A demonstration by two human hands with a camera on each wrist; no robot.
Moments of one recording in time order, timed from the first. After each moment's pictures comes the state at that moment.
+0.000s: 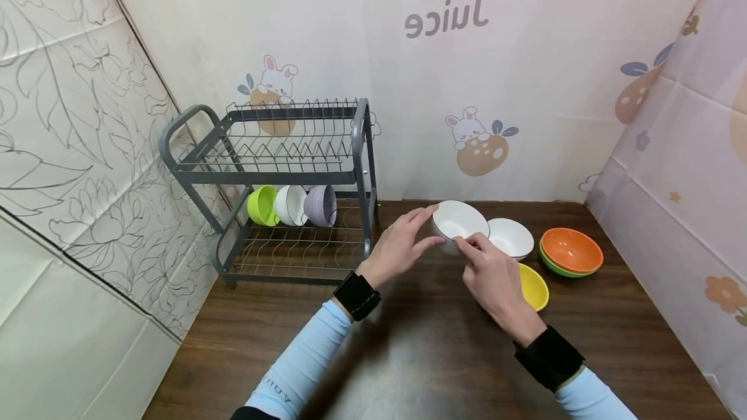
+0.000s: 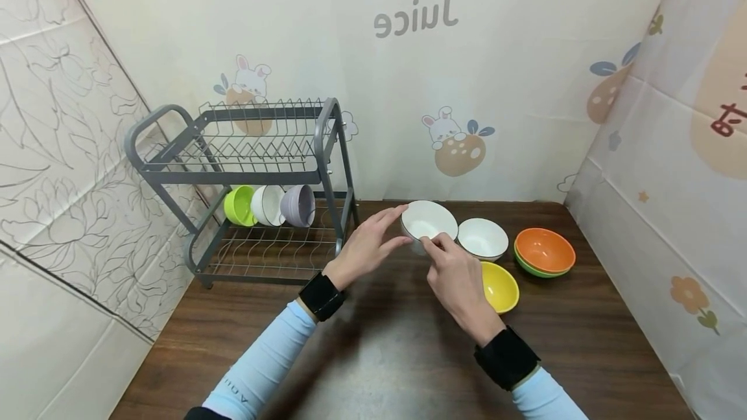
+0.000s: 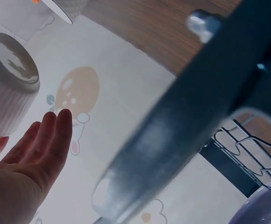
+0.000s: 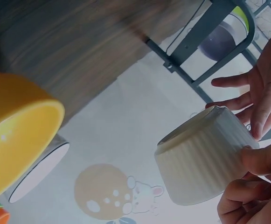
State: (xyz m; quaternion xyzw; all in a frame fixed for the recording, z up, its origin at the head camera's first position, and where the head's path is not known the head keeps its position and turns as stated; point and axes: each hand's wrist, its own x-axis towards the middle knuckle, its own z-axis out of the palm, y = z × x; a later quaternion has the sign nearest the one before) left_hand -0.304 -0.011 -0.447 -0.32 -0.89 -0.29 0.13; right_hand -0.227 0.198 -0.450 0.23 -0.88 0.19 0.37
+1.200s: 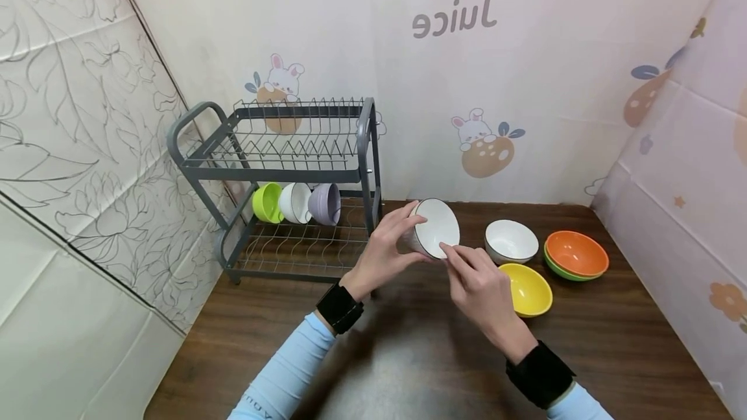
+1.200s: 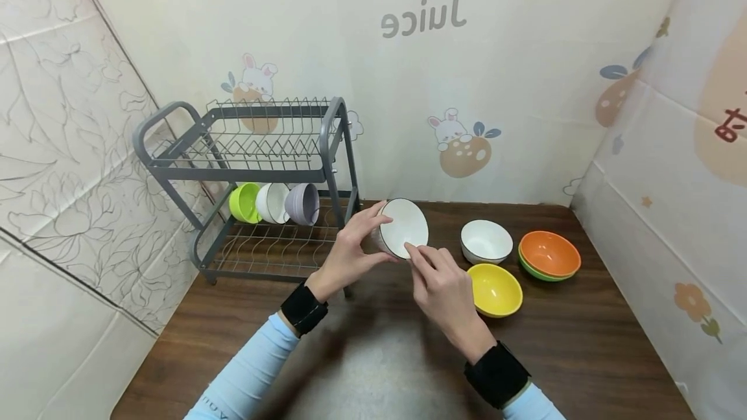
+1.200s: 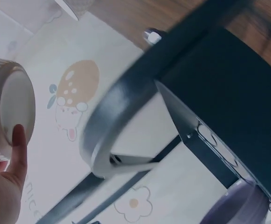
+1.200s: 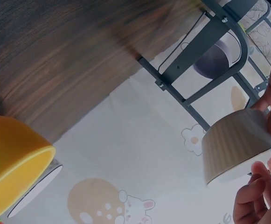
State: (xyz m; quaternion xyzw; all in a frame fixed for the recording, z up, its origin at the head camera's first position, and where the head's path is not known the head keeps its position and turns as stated) left_hand -0.286 -0.047 -0.447 -0.40 -0.79 -0.39 0.26; right_hand -0.216 0.175 -0.461 0.29 -0.83 0.23 0.42
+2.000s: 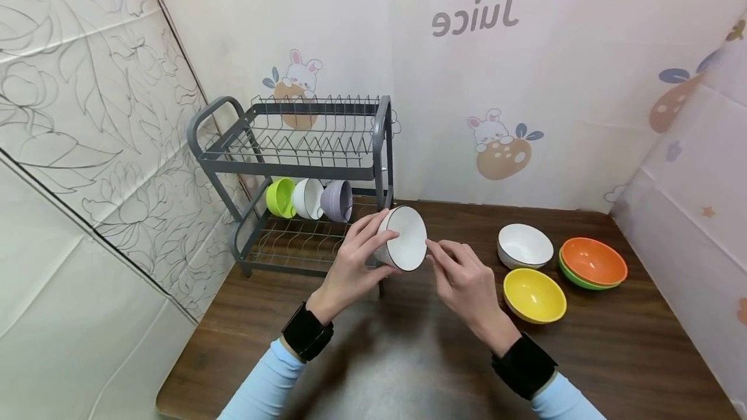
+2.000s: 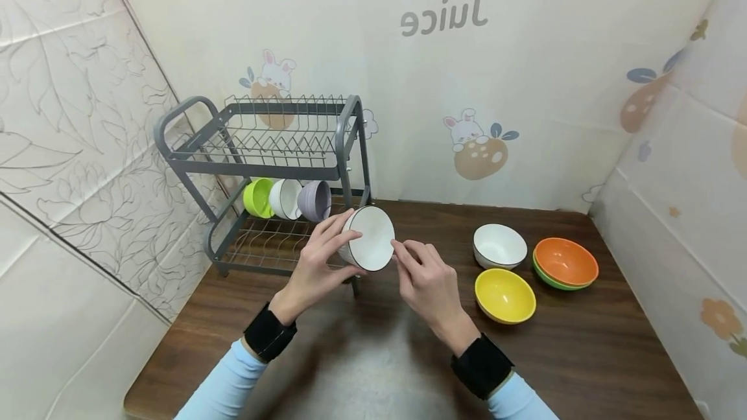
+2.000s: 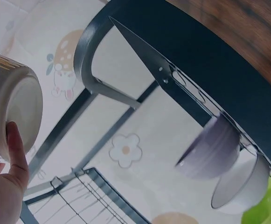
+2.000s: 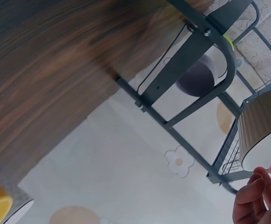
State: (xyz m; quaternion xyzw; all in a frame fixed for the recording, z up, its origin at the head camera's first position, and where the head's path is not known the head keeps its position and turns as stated) left_hand -0.245 -0.114 -0.438 -0.39 -0.79 -0.34 0.32; right_hand -0.234 0.138 -0.461 0.33 -0.80 0.27 0.43
